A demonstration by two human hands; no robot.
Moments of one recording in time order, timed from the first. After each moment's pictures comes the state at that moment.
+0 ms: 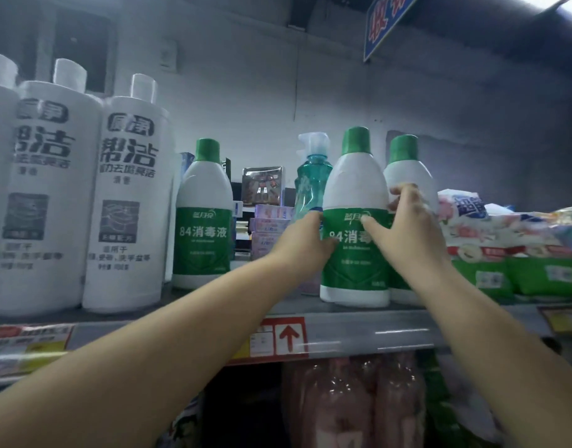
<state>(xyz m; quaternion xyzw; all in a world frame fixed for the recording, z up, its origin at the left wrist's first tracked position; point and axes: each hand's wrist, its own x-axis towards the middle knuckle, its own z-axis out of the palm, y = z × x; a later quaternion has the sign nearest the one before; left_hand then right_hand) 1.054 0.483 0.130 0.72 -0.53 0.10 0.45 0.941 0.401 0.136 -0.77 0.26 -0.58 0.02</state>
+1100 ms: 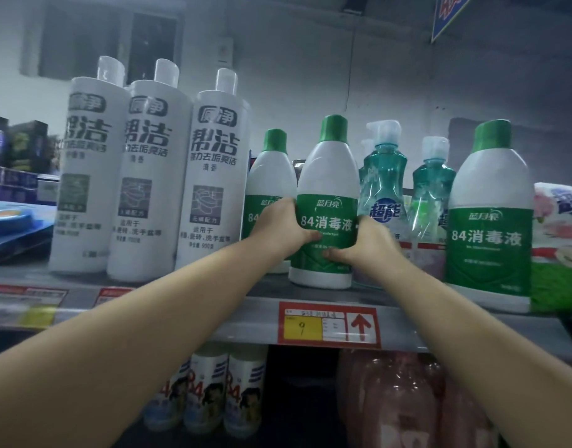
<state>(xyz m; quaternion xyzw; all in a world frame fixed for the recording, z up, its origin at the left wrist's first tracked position) 1.127 0.553 0.127 0.77 -0.41 0.17 0.46 1.046 0.434 0.115 -0.88 0.19 -0.41 0.17</state>
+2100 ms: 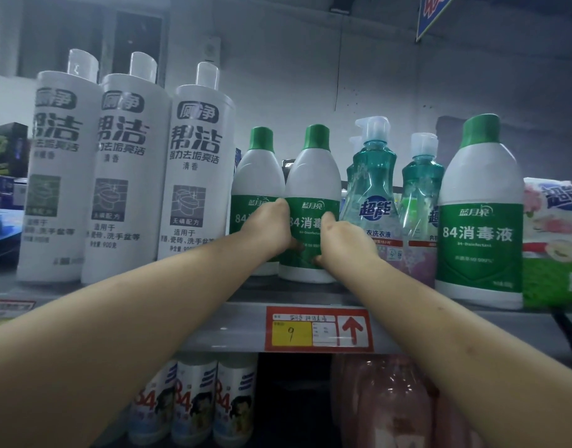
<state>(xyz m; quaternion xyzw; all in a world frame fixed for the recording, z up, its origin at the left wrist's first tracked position) 1.153 0.530 0.133 0.83 -0.41 0.22 0.31 1.074 0.438 0.115 -0.90 0.25 -0.34 -0.09</state>
